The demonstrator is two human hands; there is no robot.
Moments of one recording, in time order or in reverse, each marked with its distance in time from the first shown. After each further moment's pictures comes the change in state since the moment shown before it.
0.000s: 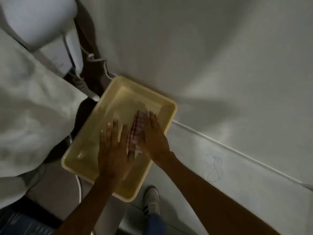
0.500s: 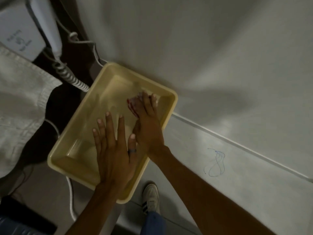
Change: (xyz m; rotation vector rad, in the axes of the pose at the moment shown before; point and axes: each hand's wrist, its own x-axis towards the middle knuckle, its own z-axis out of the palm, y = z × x) left_hand -0.008 0.037 0.013 -0.225 0.152 -0.152; right_hand 0.016 0.010 0.012 0.187 0.250 -0.165
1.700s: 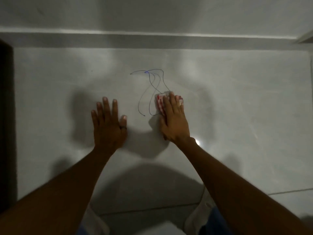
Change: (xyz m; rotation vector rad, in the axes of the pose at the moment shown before) left_hand -0.207 0.108 0.530 0.191 -0.488 0.441; right_hand -0.344 0.597 -0.016 -0.290 0.144 0.554
